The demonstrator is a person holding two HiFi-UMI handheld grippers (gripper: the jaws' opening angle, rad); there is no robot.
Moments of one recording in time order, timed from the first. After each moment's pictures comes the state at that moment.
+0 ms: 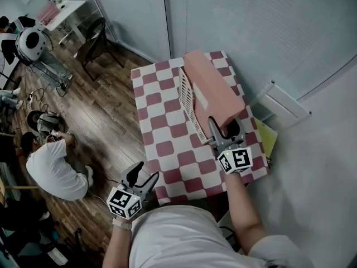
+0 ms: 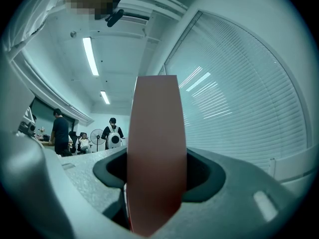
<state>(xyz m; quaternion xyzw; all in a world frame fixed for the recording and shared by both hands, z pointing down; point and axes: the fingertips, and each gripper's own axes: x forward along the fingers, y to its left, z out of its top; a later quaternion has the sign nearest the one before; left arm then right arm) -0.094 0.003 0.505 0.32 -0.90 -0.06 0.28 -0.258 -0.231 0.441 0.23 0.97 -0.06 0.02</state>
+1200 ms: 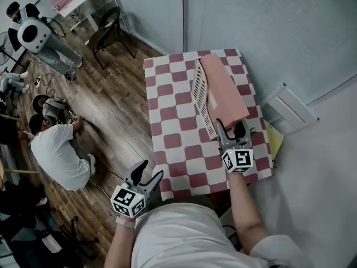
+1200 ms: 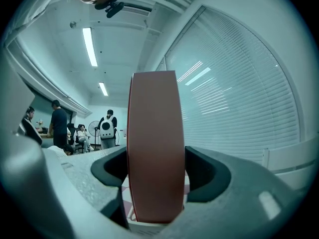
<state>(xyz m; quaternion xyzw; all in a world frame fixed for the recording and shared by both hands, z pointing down) -0.064 0.014 0.516 0.29 -0.91 -0.08 0.28 -0.248 -0.228 0.499 0.22 0.98 -0.04 -0.02</state>
